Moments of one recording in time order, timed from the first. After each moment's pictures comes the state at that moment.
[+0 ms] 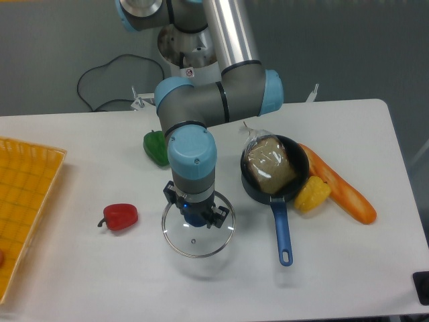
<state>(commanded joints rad) 2.31 -2.01 -1.49 -1.21 1.54 0.87</state>
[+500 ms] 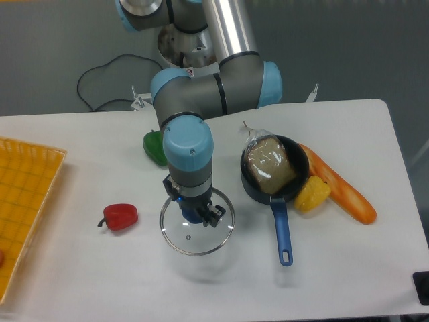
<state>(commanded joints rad) 2.31 -1.98 -1.49 -1.22 1.54 0.93</state>
